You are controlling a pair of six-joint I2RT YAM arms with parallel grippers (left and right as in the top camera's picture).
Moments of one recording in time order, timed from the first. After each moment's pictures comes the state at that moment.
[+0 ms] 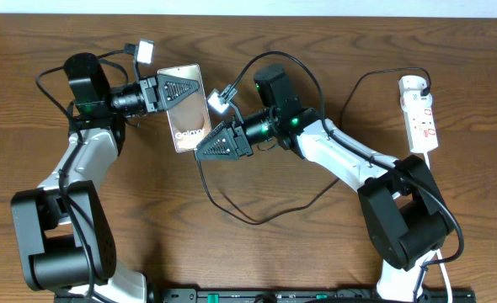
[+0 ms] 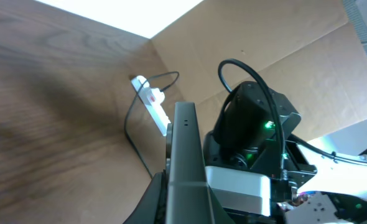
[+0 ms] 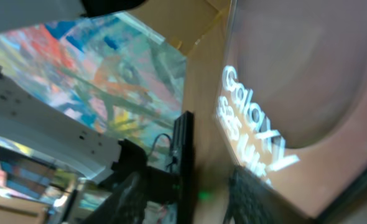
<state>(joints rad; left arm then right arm) 0.15 1.74 1.02 0.47 1.45 -0.73 0.58 1.97 1.31 0.01 -1.31 0.29</state>
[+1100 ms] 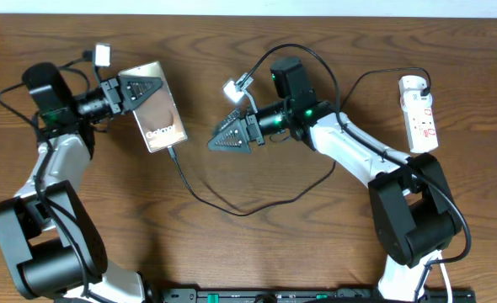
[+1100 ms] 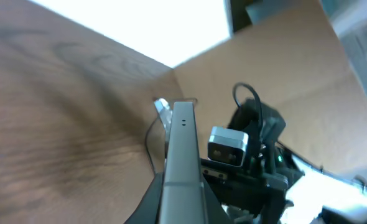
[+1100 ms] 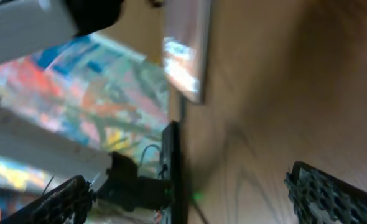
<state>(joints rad) 0.35 1.74 1.02 0.35 1.46 -0.72 0.49 1.96 1.32 -0.07 -1.26 0.31</state>
